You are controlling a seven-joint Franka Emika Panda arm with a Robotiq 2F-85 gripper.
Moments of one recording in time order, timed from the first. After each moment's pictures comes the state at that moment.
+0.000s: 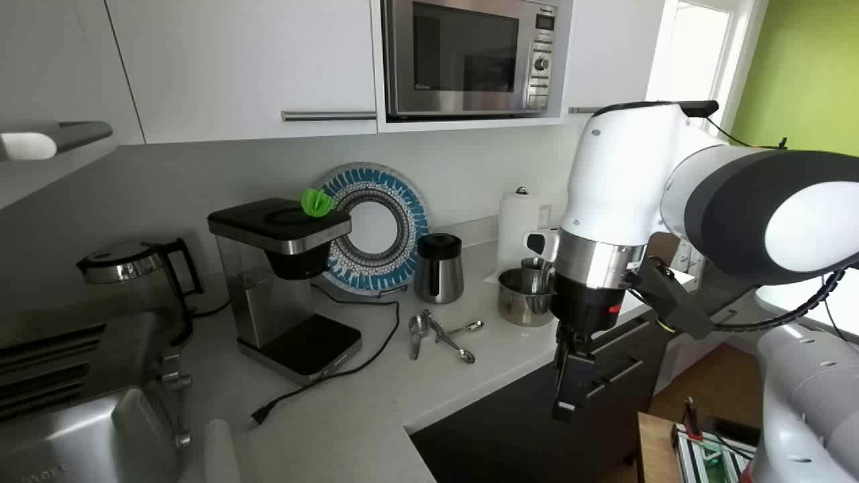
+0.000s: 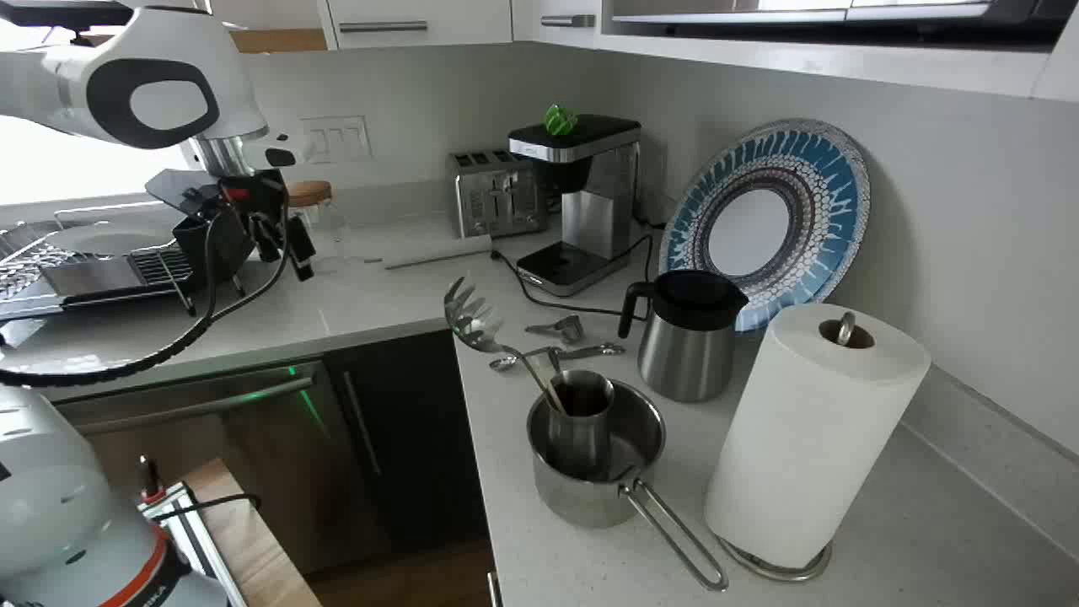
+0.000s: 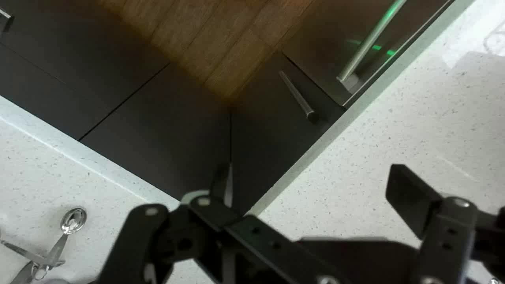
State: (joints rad) arm 0.17 -0.73 0.19 -2.54 0.16 1.92 0.15
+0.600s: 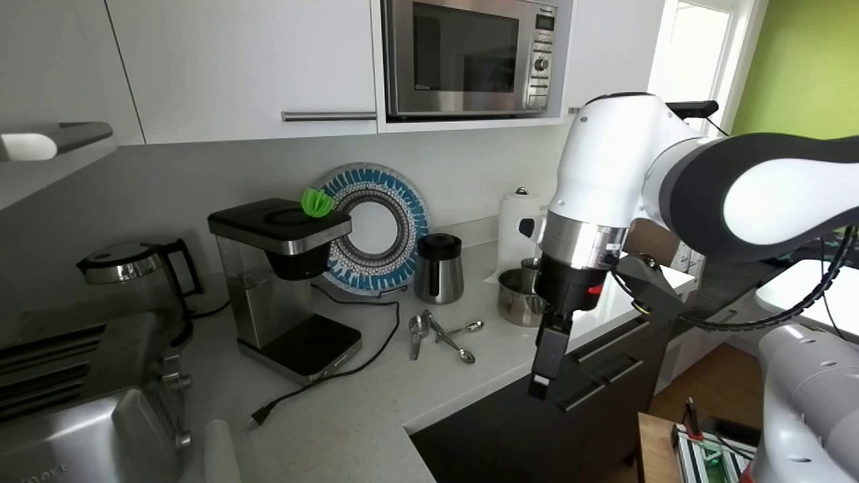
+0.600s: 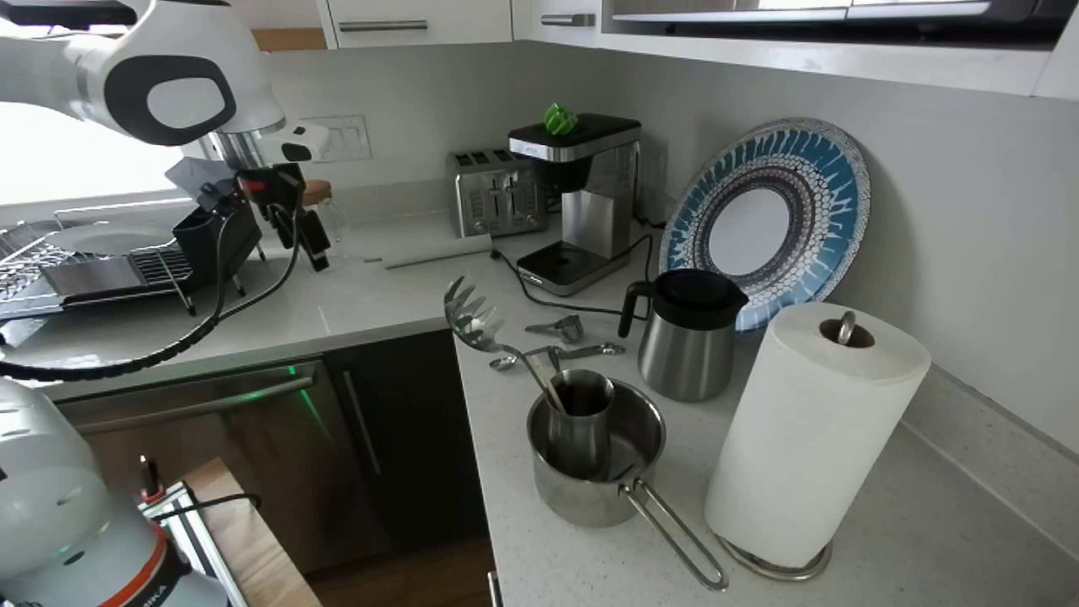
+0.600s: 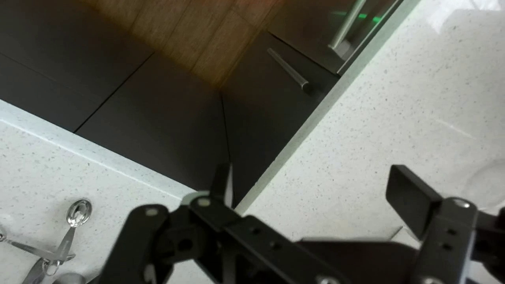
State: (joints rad) arm 0.15 -0.70 0.14 -2.51 0.19 1.97 0.16
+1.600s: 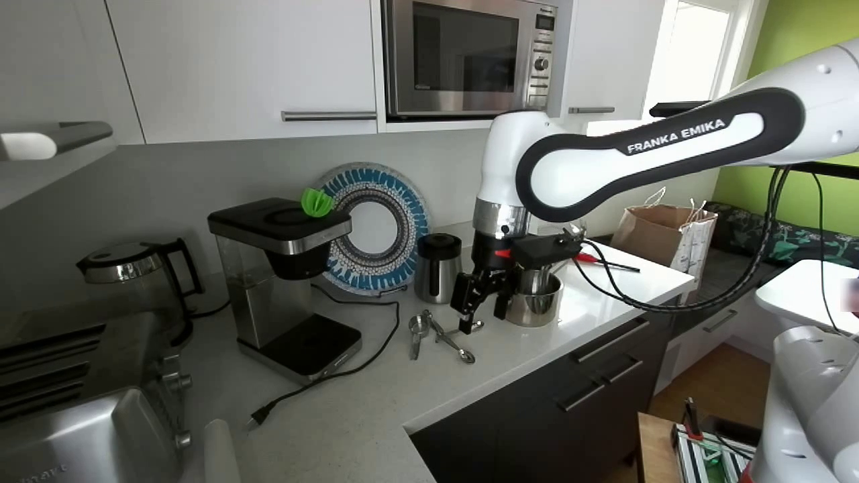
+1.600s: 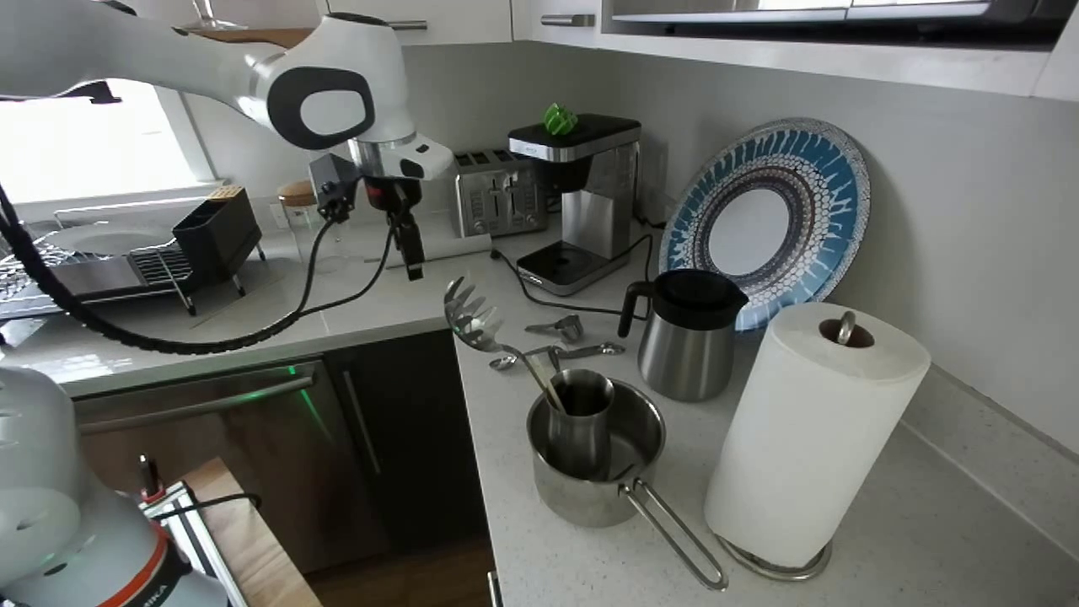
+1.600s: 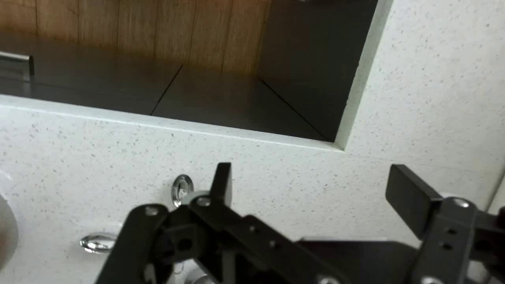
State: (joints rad) arm -0.05 -0.35 0.05 -2.28 0.15 2.02 0.33
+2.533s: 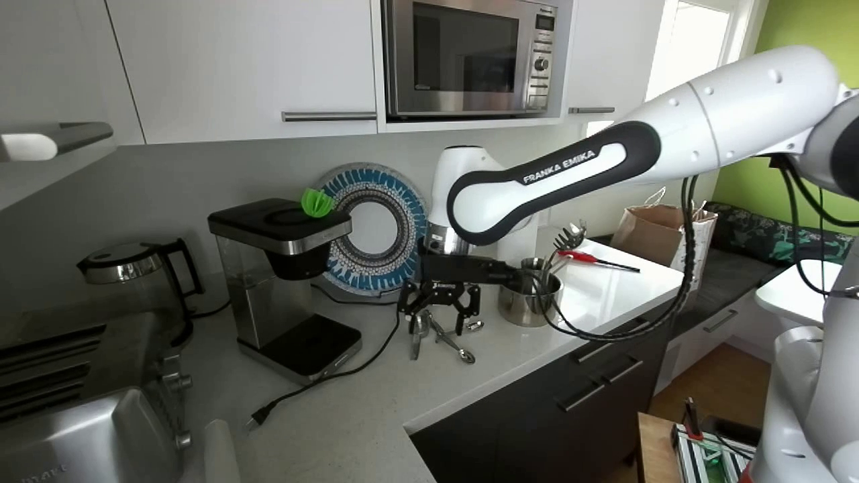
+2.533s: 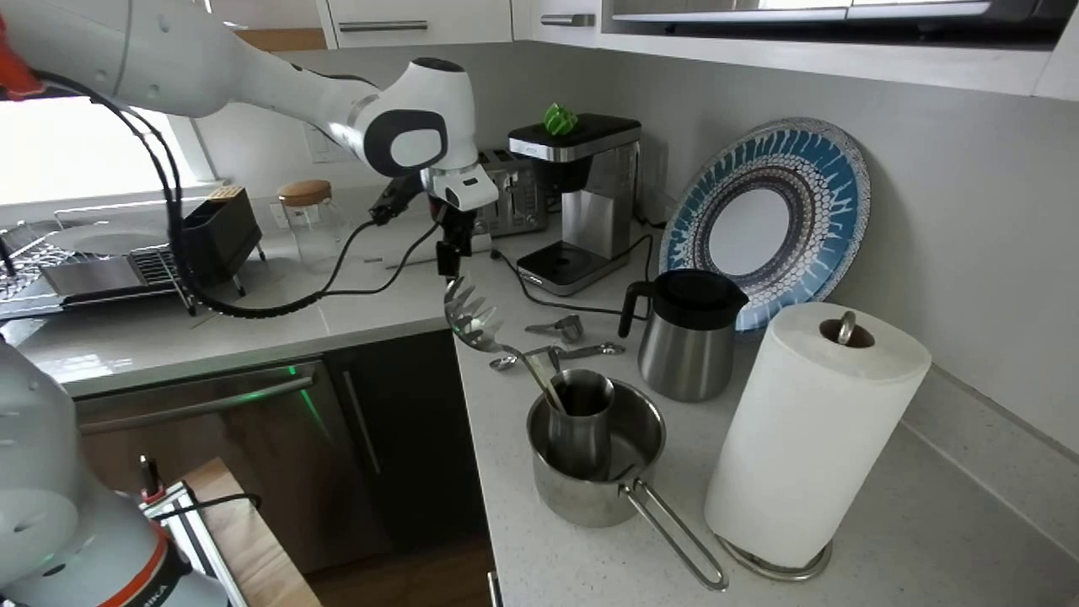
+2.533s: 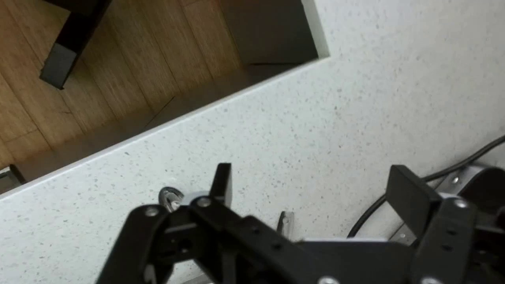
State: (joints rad) arm -0.06 -0.02 0.05 -2.07 0.17 2.14 0.86
